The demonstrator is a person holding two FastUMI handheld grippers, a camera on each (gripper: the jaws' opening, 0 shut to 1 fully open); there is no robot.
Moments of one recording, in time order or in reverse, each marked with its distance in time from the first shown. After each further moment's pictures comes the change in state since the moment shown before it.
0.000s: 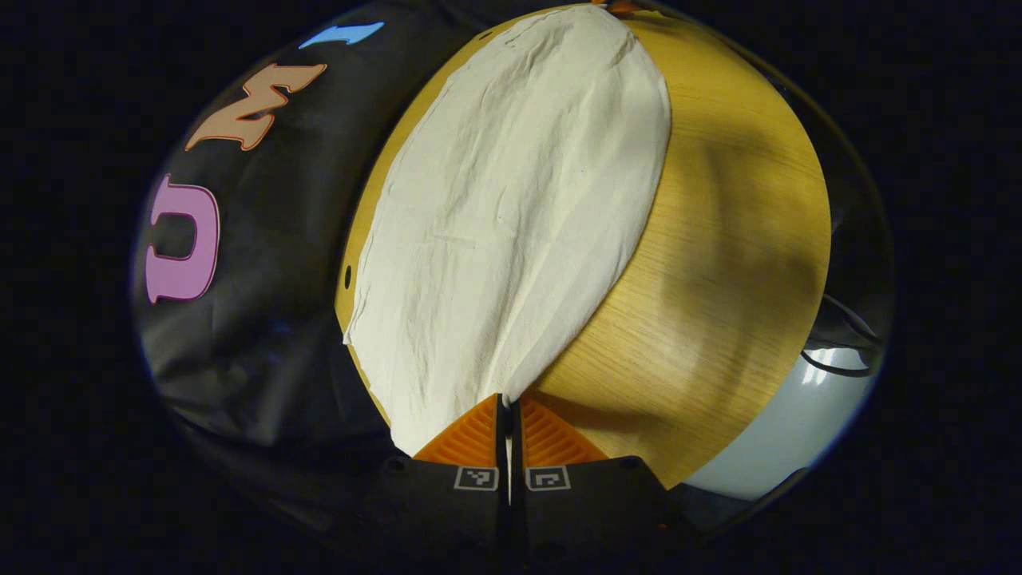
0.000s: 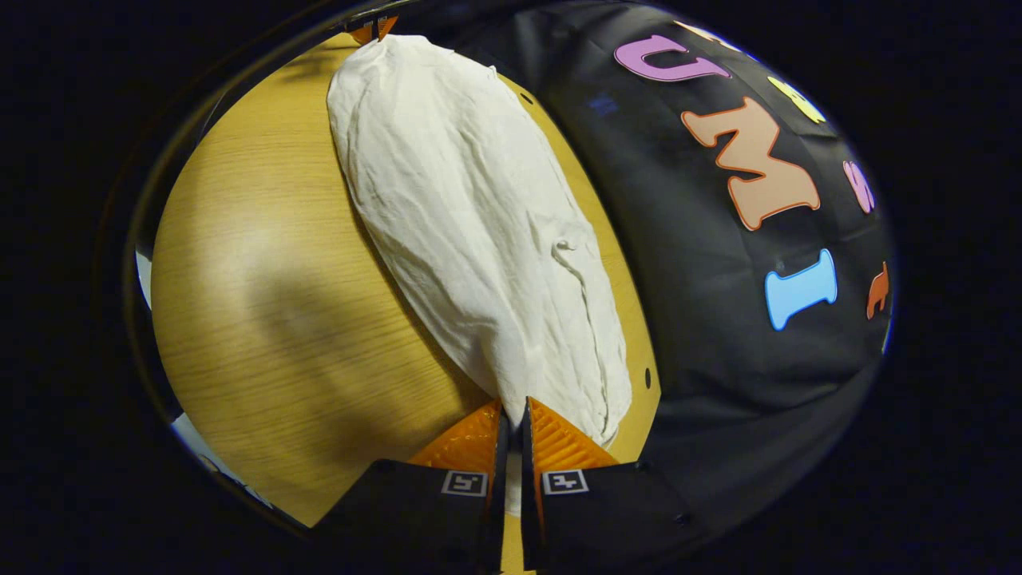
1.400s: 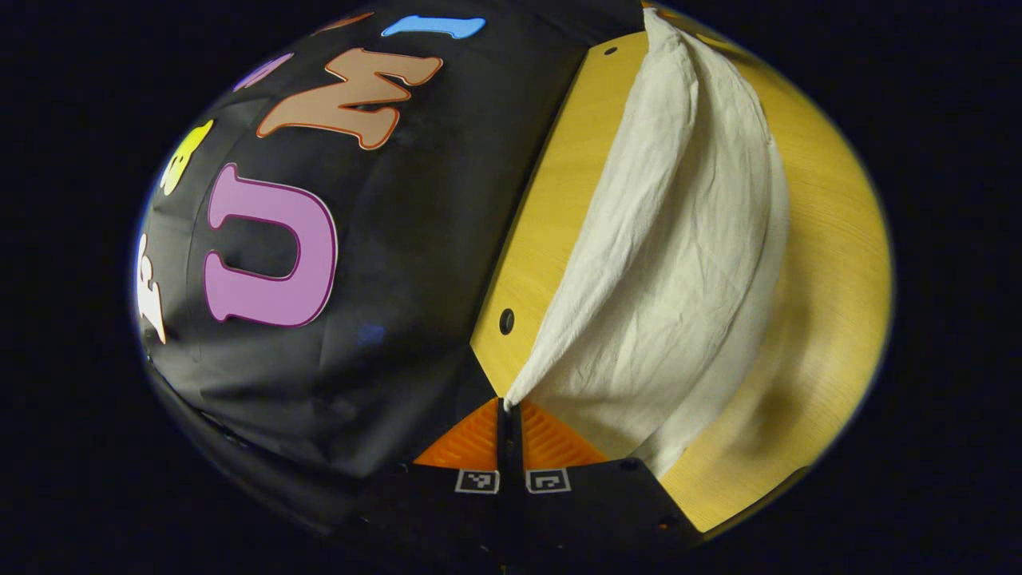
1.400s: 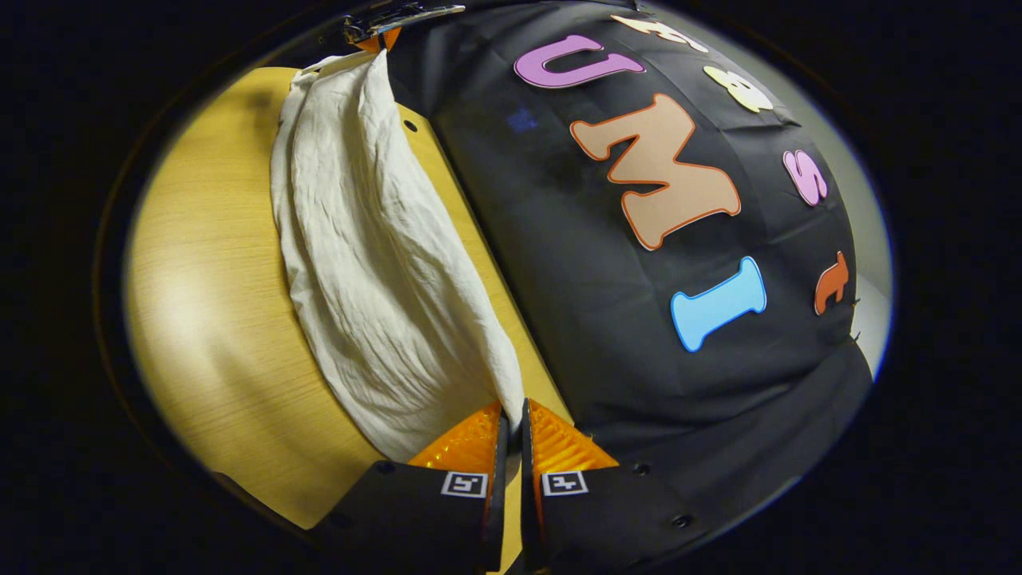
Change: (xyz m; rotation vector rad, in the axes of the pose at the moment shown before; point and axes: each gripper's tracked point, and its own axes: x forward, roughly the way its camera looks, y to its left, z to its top) left arm 0.024 0.247 0.071 -0.076 -0.102 0.347; right arm 0.033 -0.168 0.068 0.099 -0.079 -0.277
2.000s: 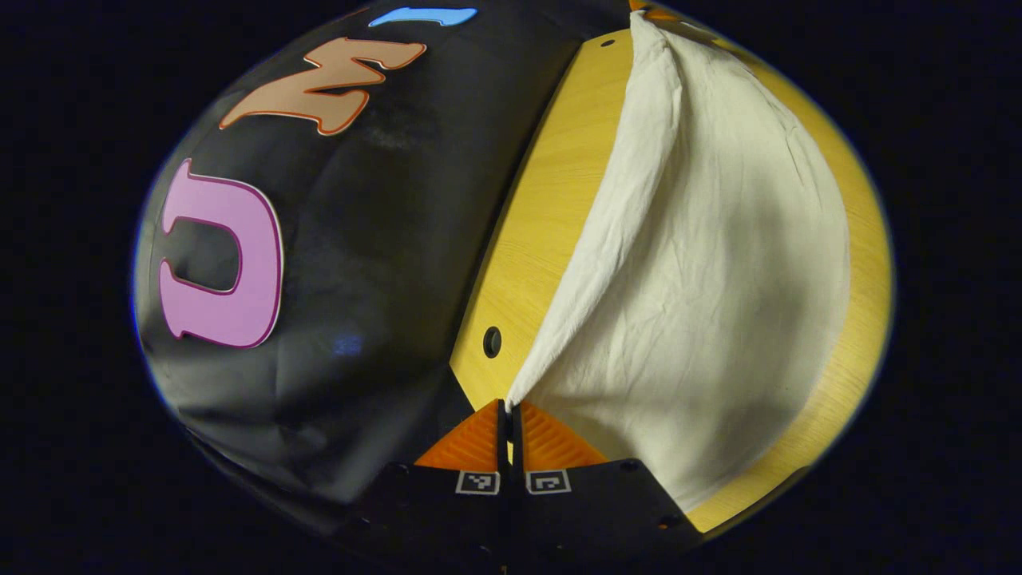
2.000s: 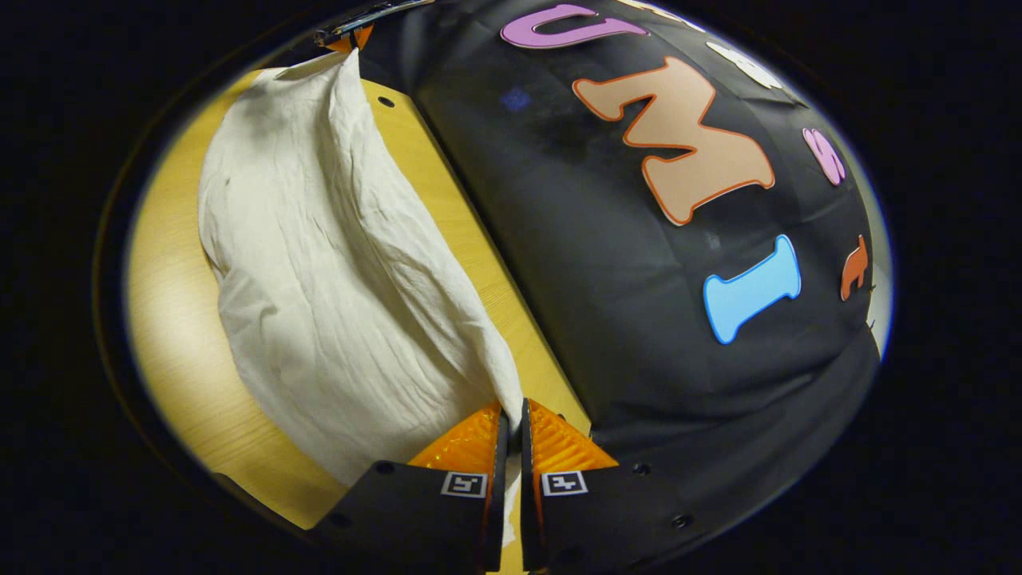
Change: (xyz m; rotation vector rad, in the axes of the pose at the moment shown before) left arm 0.089 -0.013 0.011 0.023 -0.016 -0.094; right arm 0.100 0.018 -0.002 0.047 0.100 0.048
